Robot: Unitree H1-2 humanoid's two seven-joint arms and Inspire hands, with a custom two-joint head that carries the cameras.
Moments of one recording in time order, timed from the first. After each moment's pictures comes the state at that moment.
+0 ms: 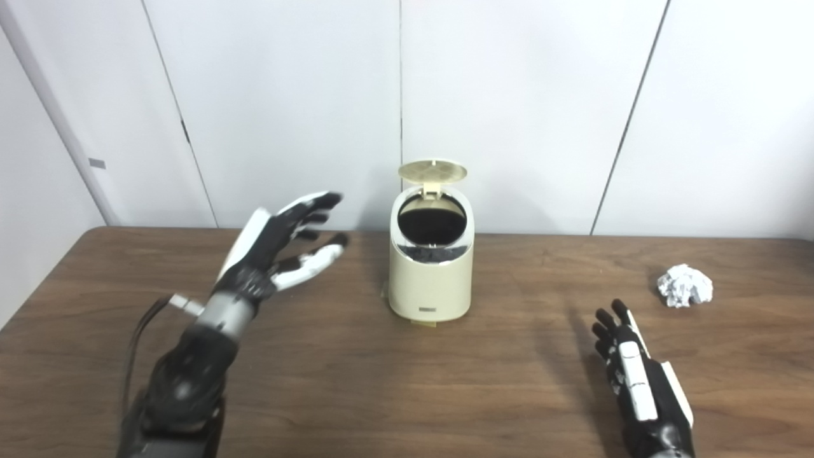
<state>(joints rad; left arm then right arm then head) -0.25 0.22 0.10 -0.33 0.23 0.30 -0.24 0.05 -0.05 -0.07 -0.19 0.10 0.12 0.00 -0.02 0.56</state>
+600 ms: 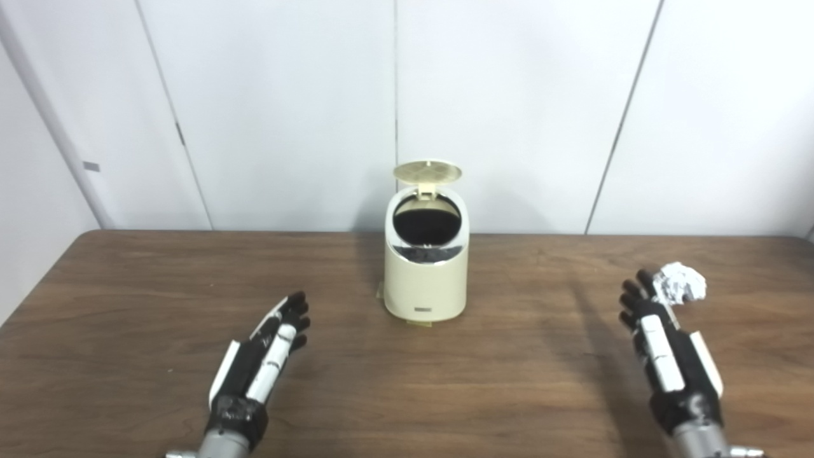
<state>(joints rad) 0.04 0.05 0.11 -0.31 -0.03 0.29 -0.14 -0.03 -0.13 -0.16 -0.18 0.09 0.13 -0.01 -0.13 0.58</state>
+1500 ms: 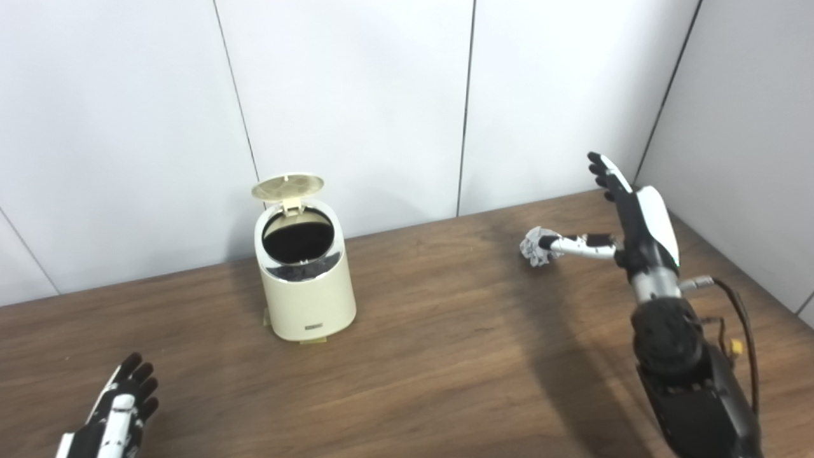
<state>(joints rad) 0.05 0.14 0.17 -0.30 -0.15 0.30 -0.11 -0.26 -0.41 -0.16 -0.12 -0.46 0.34 -0.12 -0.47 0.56</state>
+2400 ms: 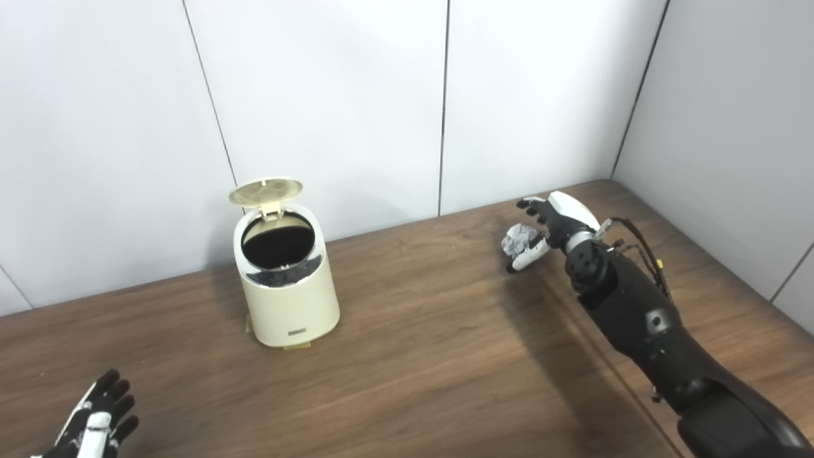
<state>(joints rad) 0.06 0.14 0.14 -0.41 -0.13 0.38 -0.08 -0.58 -0.53 0.16 0.49 -0.56 0.44 0.06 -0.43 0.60</state>
